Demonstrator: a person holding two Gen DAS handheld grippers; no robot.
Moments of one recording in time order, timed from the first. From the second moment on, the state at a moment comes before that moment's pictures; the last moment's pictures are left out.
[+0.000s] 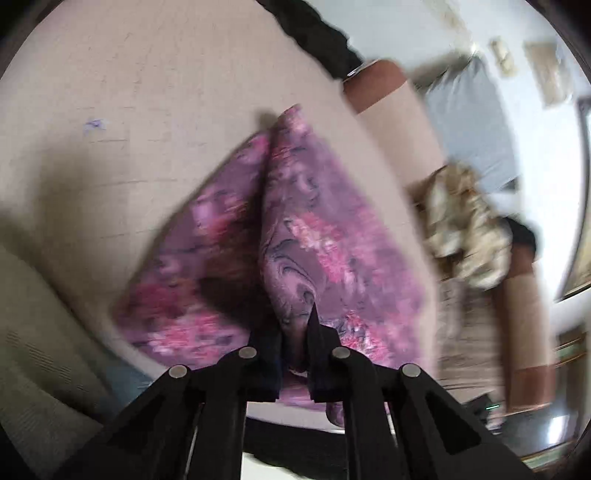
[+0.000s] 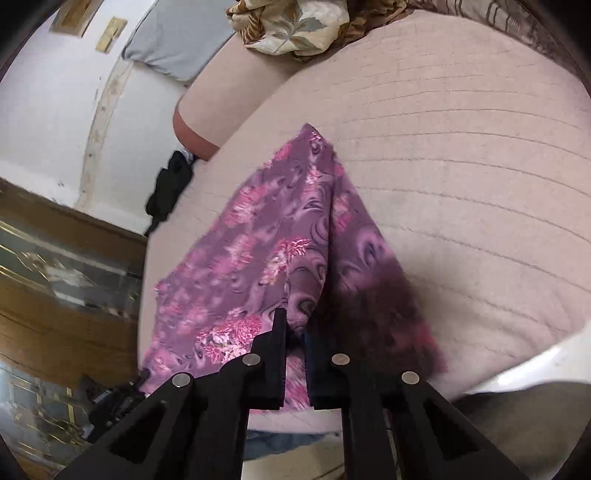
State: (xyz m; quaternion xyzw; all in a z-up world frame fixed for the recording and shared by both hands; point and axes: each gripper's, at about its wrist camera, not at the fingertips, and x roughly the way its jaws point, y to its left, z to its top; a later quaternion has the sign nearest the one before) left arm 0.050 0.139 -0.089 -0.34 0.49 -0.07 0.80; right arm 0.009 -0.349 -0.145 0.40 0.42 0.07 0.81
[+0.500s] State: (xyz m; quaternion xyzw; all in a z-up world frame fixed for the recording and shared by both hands) left arm 0.028 0.116 -0.049 -0.19 0.41 -0.01 0.89; right arm -0.013 -0.312 -0.128 0.27 0.42 -0.03 0.87
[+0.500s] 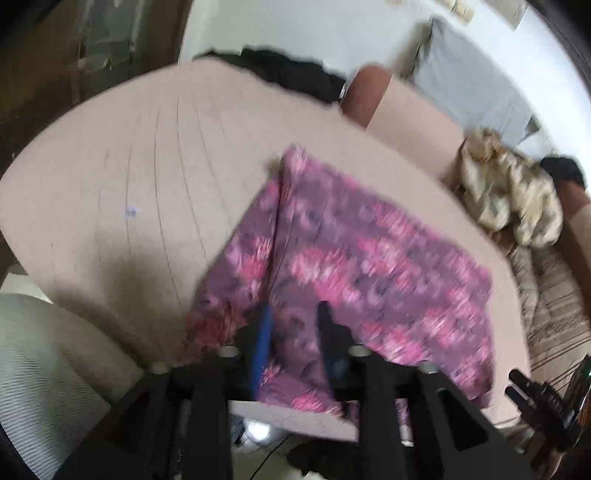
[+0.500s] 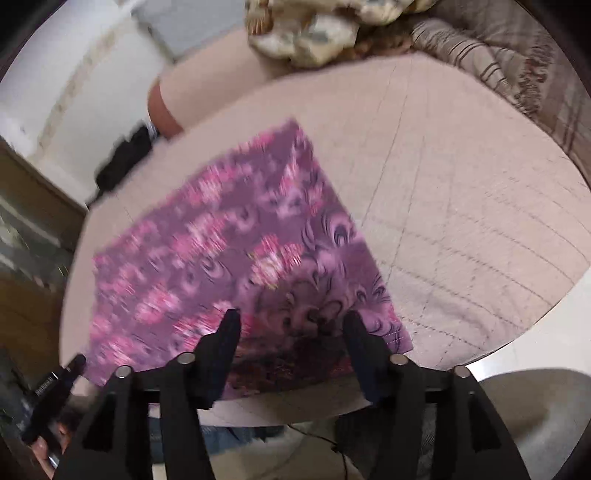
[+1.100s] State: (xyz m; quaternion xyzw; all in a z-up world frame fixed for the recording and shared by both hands) left arm 0.031 0.142 -0.046 -0.22 0.41 0.01 0.89; right arm -0.012 -0.212 -0.080 0.18 0.39 0.09 0.90
